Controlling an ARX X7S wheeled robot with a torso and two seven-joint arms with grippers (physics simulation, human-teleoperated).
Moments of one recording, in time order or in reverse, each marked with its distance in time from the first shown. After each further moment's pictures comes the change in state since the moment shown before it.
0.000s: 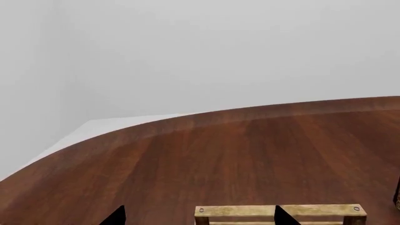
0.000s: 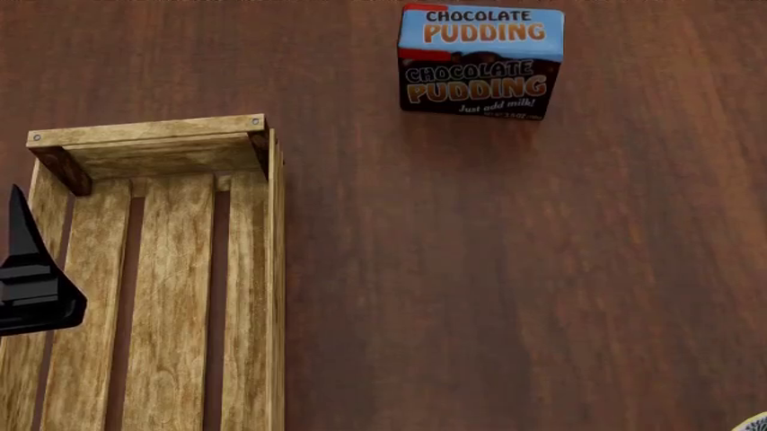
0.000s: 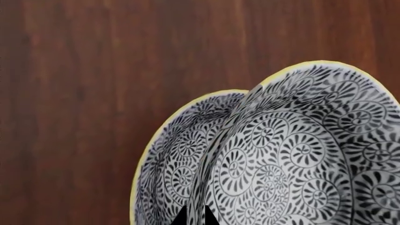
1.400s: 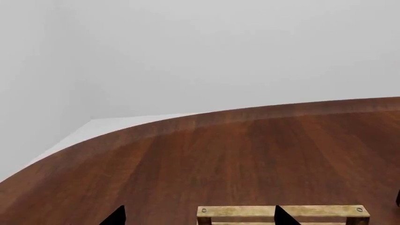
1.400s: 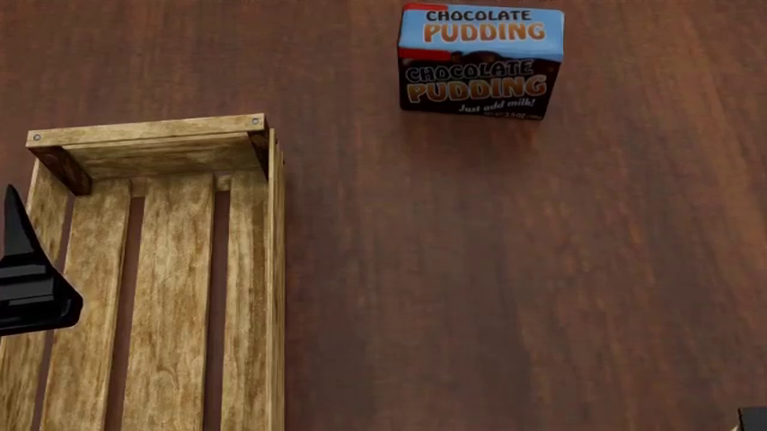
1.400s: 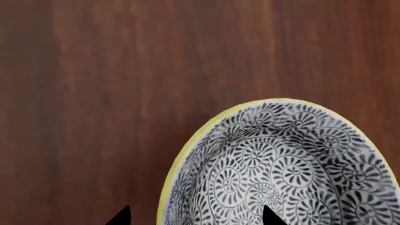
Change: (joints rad) left arm 0.002 -0.011 0.002 0.002 -0.011 0.006 -0.013; right arm -0.054 -0.064 -0.013 0.054 -0.028 -0.080 -0.084
